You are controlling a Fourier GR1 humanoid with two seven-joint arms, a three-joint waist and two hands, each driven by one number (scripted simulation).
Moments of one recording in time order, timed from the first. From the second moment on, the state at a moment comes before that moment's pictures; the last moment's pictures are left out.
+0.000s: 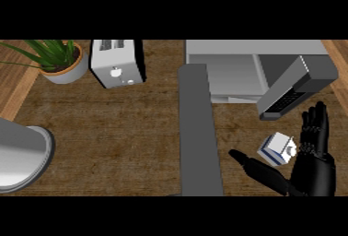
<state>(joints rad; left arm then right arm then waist) 0.29 0.11 0.30 -2.21 0.35 -0.26 0.04 0.15 0.00 0.20 -1.98 0.39 -0.54 0.08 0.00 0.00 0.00</state>
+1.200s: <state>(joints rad) 0.34 0.09 0.44 -2.22 0.44 -0.39 0.05 0.17 -0.03 -0.12 -1.42 -0.01 -0.48 -0.46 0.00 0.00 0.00</state>
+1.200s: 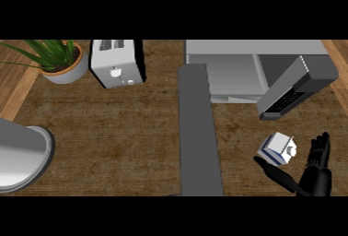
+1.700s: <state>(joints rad) 0.36 0.06 0.48 -2.26 0.48 -0.44 0.09 0.09 -0.04 -0.21 -1.14 -0.08 -0.39 -0.68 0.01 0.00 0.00</state>
